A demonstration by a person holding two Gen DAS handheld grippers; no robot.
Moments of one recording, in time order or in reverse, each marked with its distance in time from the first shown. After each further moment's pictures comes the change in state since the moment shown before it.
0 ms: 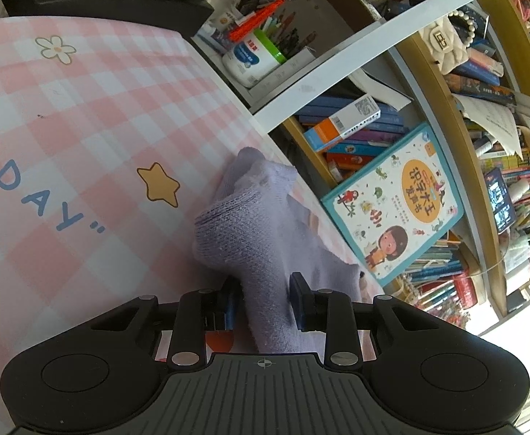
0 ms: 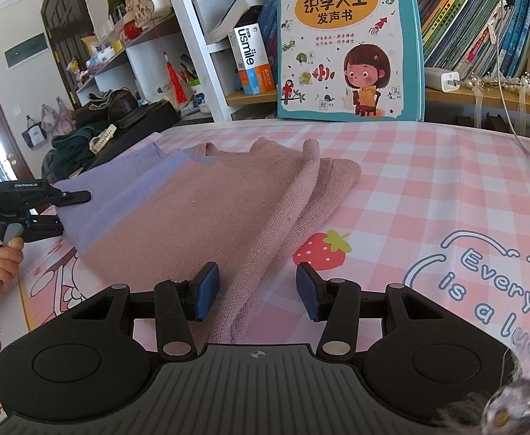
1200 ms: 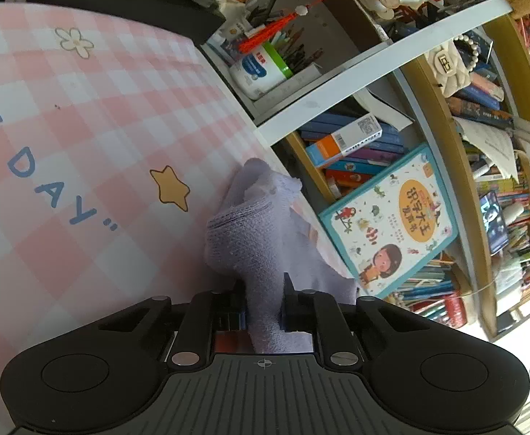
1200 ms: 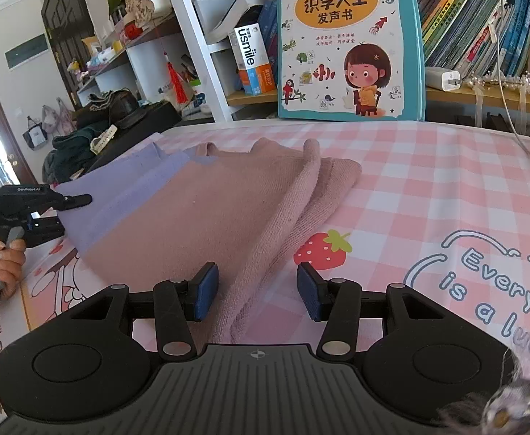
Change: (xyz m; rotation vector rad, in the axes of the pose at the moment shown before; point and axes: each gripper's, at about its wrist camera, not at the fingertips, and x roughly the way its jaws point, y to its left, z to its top) left arm -0.005 0.012 0.000 -0.070 -0.042 -0.044; right arm -0.001 -0.001 0.000 0.001 0.001 0.005
